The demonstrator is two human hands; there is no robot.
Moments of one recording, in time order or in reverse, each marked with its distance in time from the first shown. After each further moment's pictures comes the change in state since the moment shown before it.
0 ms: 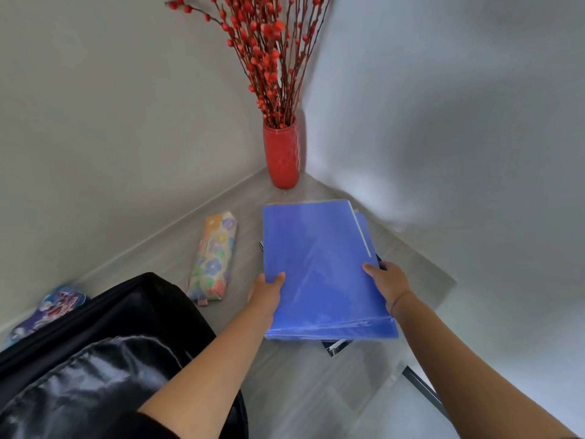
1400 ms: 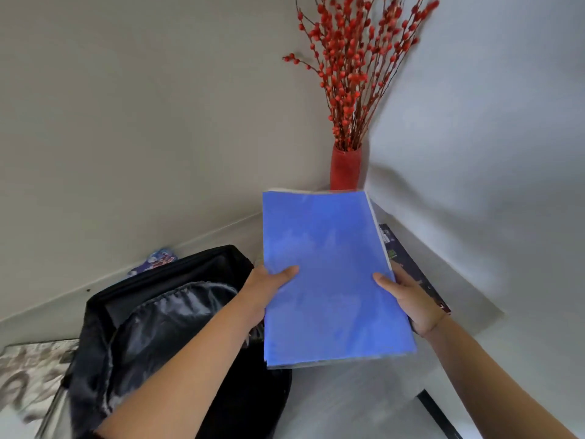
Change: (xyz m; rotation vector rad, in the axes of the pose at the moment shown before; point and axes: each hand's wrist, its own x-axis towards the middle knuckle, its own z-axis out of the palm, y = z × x) left_hand -0.114 0.032 -0.110 -0.177 -0.176 0.243; right_hand -0.106 -0.032 0.009 0.284 -0.684 -0.269
